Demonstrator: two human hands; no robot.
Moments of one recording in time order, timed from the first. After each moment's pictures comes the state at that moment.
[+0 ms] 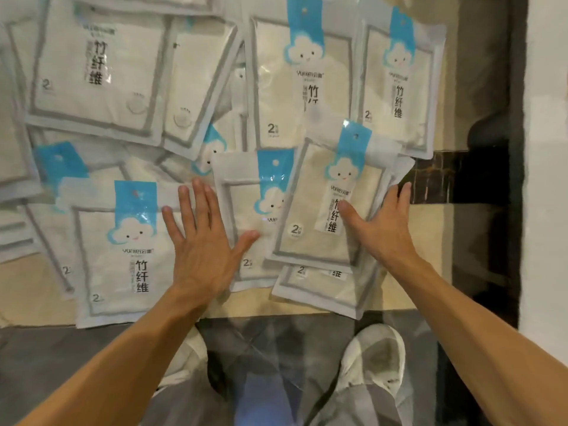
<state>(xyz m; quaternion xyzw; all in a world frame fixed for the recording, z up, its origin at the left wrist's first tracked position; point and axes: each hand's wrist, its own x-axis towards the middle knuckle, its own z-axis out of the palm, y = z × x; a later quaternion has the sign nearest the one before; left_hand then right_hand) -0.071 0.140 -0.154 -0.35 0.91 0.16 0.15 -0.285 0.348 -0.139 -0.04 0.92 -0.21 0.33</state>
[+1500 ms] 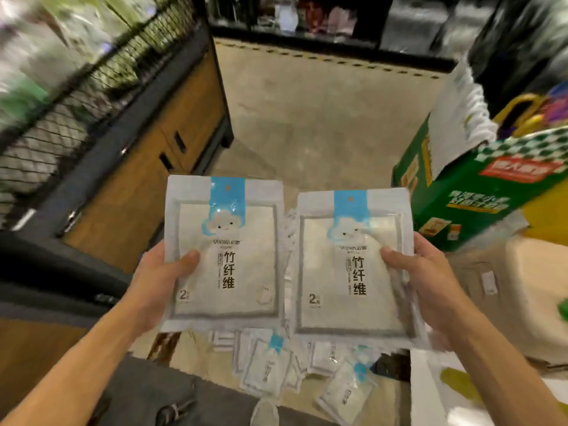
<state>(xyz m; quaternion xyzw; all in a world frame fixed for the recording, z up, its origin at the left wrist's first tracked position) 0.005 -0.102 0.657 -0.52 0.50 0.66 -0.21 -0.299 0.121 0.671 -0.08 0.69 -0.59 0.41</state>
